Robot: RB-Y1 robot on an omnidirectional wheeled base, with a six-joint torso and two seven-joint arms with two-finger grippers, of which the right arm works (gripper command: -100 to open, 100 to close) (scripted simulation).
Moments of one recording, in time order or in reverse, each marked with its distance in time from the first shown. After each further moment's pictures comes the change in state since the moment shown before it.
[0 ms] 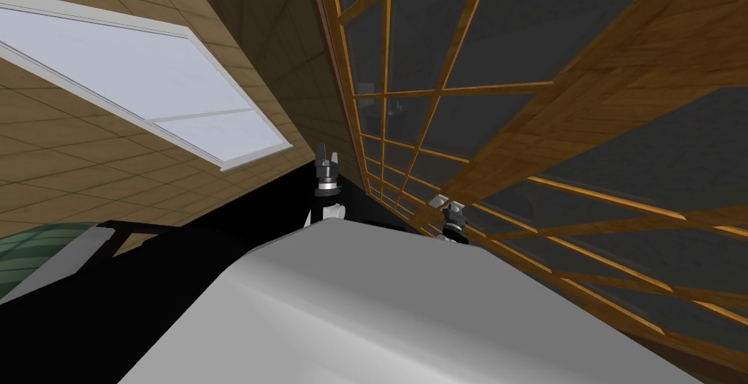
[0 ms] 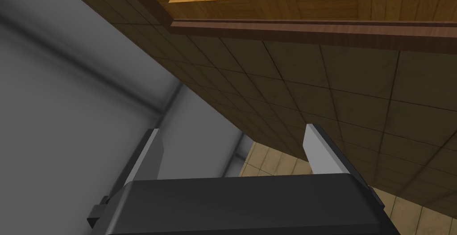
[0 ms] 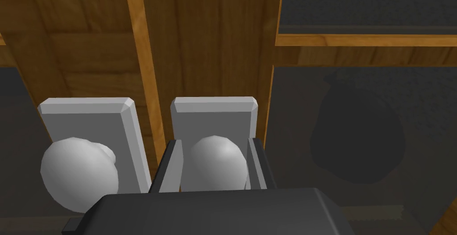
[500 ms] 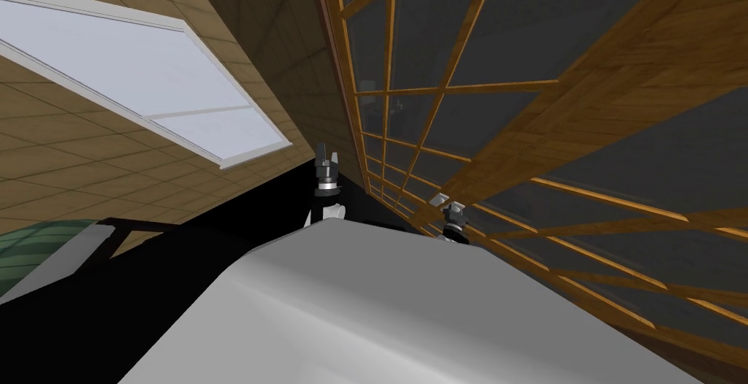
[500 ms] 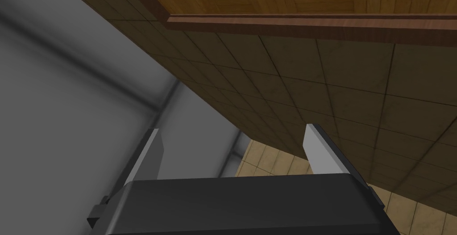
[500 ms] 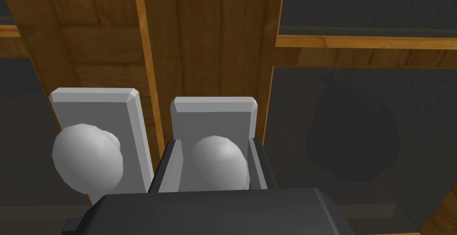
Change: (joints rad) arm 0.005 -0.001 -0.003 -0.006 -0.003 -0.001 0.007
